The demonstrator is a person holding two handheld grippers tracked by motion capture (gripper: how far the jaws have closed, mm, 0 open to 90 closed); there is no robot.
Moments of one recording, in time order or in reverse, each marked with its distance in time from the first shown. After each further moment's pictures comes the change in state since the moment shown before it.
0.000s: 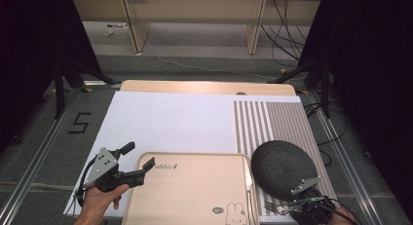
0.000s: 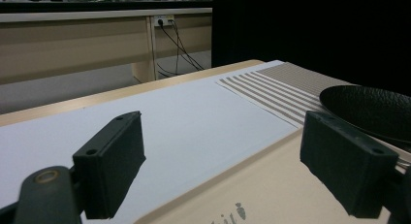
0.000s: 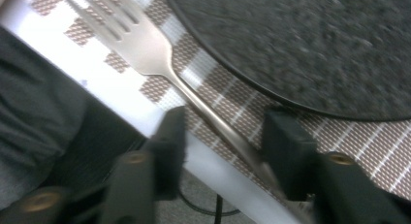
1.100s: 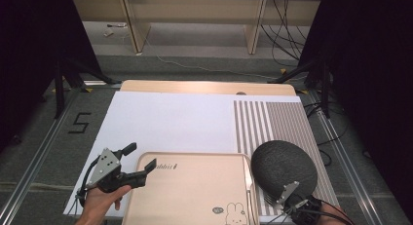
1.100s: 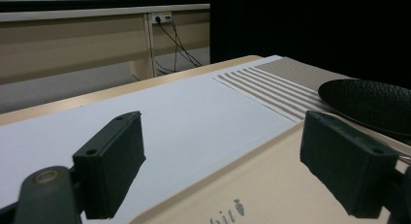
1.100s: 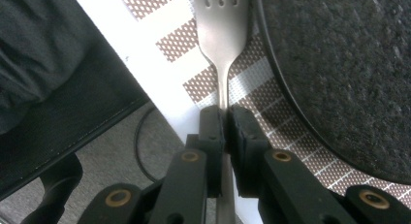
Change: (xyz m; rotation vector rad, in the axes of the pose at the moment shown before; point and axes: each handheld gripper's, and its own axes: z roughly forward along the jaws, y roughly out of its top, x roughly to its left) left arm -0.002 -0.002 0.002 0.014 -0.004 0.015; right arm 0.026 0.017 0.001 0.102 -0.057 -0.315
